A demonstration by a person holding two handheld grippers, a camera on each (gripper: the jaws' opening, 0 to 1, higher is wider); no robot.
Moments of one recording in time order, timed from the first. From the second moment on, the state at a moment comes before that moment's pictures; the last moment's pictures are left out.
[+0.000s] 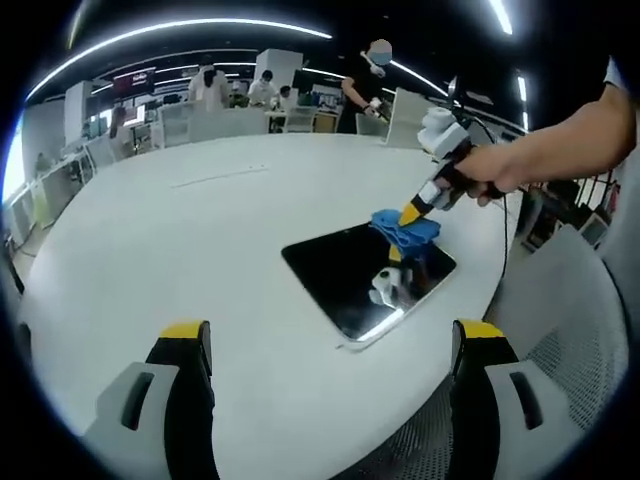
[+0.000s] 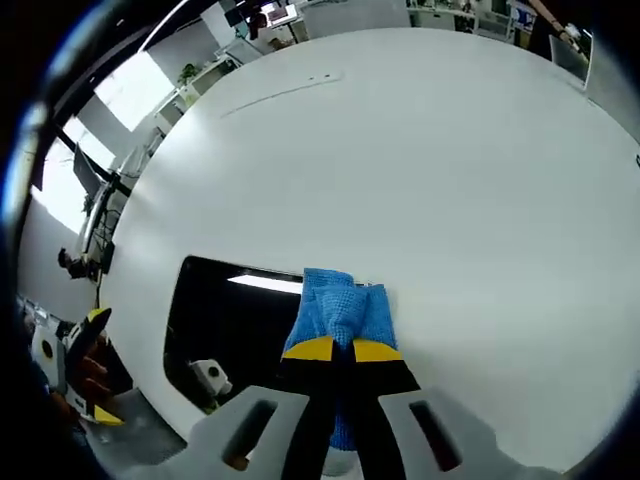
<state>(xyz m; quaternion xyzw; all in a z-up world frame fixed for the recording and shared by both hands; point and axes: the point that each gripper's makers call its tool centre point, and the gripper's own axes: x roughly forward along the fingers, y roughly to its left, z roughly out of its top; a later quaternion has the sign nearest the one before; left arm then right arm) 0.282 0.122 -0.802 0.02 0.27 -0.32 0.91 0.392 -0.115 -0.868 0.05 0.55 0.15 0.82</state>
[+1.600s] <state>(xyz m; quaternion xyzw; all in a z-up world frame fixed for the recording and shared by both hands) 0.287 0.125 -0.789 0.01 0.24 -0.30 0.92 0.402 -0.141 -0.818 0.07 0.51 0.17 0.84</state>
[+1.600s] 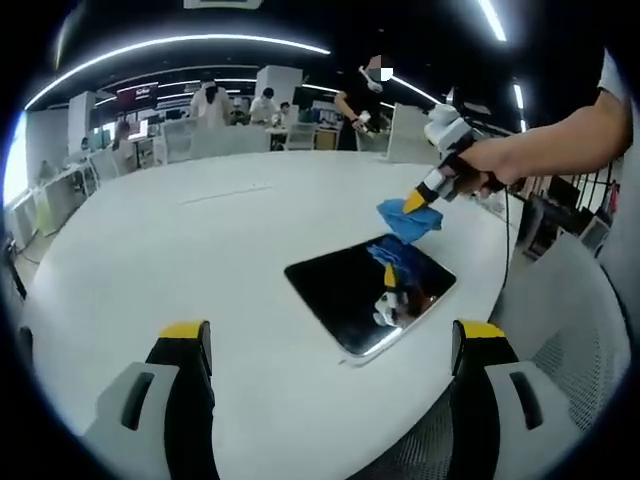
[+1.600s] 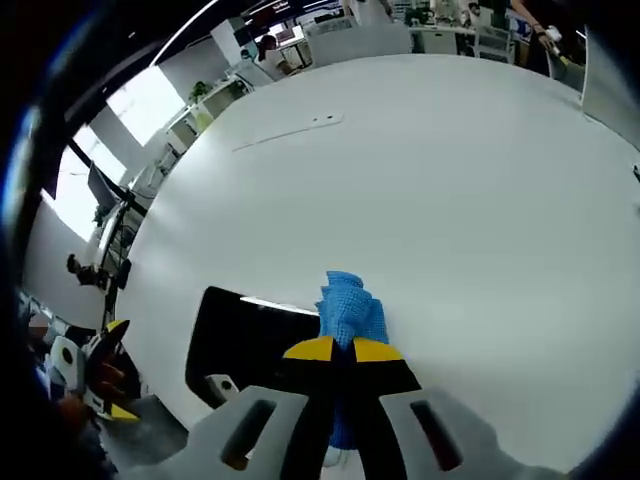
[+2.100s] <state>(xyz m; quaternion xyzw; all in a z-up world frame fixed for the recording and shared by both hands) 0.290 0.132 -0.781 0.03 0.22 -0.29 0.93 0.398 -0.181 -0.813 0.06 0.50 0.16 0.85</state>
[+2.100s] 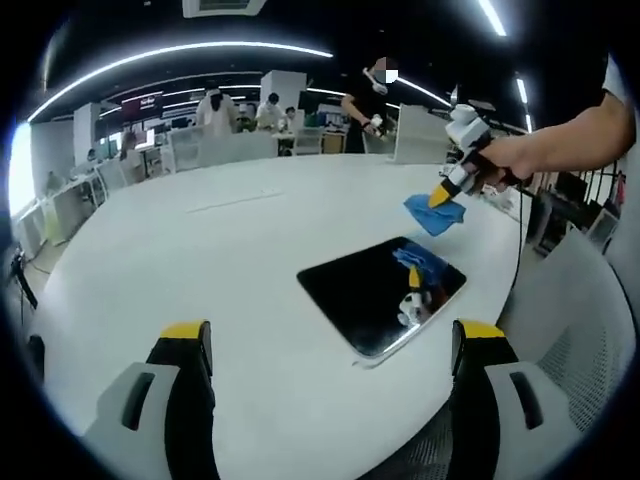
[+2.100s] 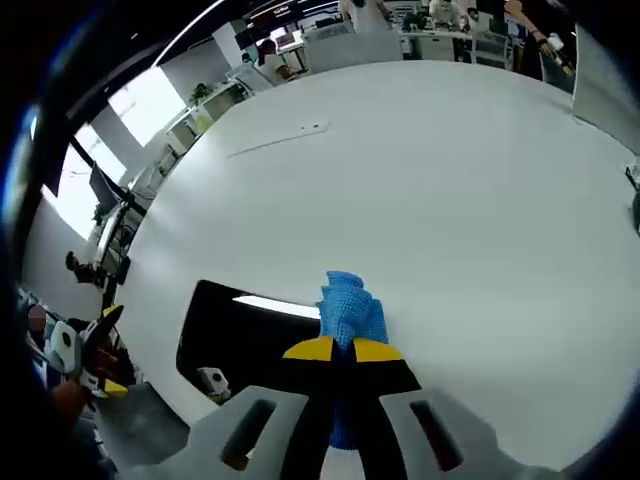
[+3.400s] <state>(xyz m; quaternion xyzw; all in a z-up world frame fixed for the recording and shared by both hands) 0.290 0.136 -0.779 0.01 0.23 -0.27 0.93 0.374 -0.183 -0.820 -0.08 0.39 0.29 0.87</state>
